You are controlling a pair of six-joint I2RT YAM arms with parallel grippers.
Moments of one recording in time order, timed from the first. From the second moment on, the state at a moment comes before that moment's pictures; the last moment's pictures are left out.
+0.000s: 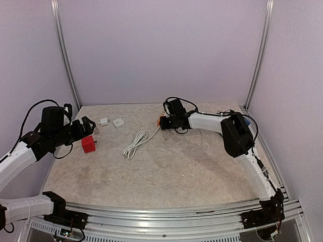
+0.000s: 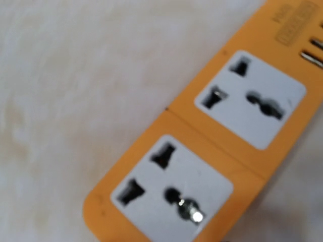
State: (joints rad) left arm -0.32 0.89 0.75 -0.38 -0.09 -0.57; right arm 0.66 2.57 2.09 -0.18 0.09 0.33
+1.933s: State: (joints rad) left arm -0.34 0.82 0.72 -0.37 -0.08 -0.55; right arm 0.35 2.46 1.92 -0.12 0.04 0.15
